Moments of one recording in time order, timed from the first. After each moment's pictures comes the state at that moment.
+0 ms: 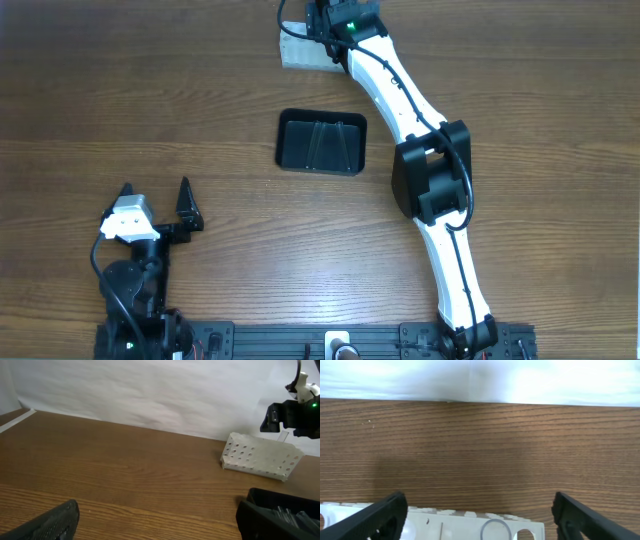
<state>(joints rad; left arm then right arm) 0.09 0.01 0.01 -0.07 0.03 -0.15 0.40 2.49 2.31 -0.59 0.34 0.25</state>
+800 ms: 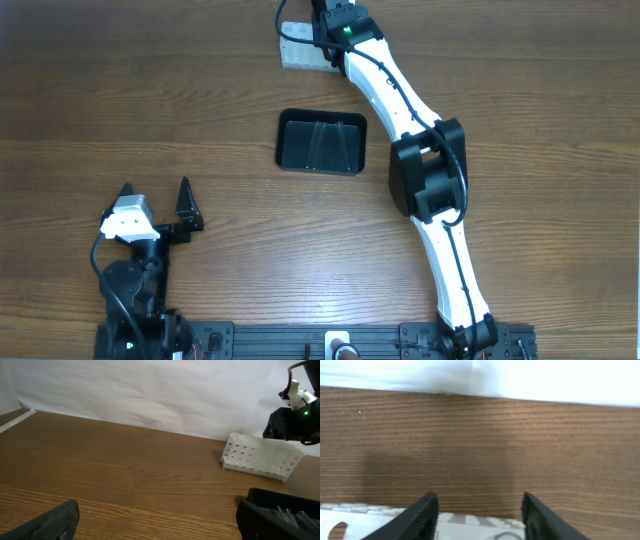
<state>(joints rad) 0.09 0.01 0.01 -0.07 0.03 -0.15 0.41 2.52 2.31 -0.57 0.35 0.22</state>
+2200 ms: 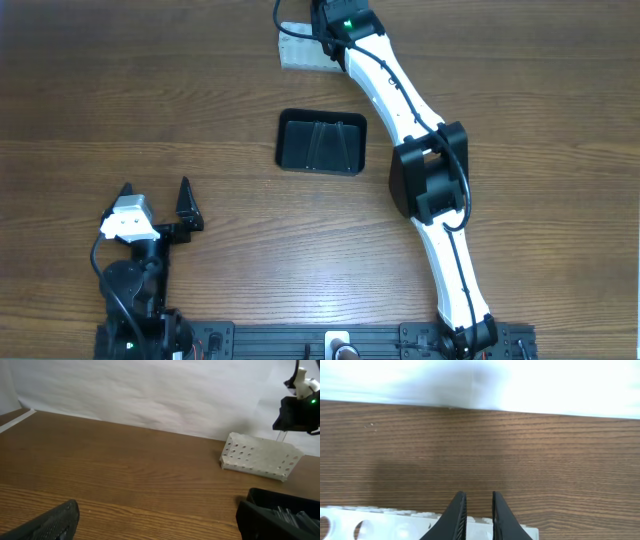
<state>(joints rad) 0.09 0.01 0.01 -0.07 0.03 -0.15 0.41 2.50 2.36 -0.62 0.37 0.22</state>
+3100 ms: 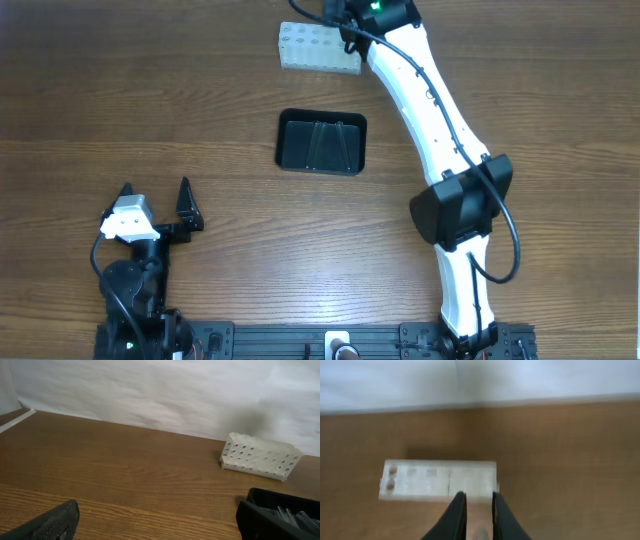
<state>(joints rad) 0.09 0.01 0.01 -0.07 0.03 -0.15 0.43 2.24 2.37 -0.99 0.35 0.38</state>
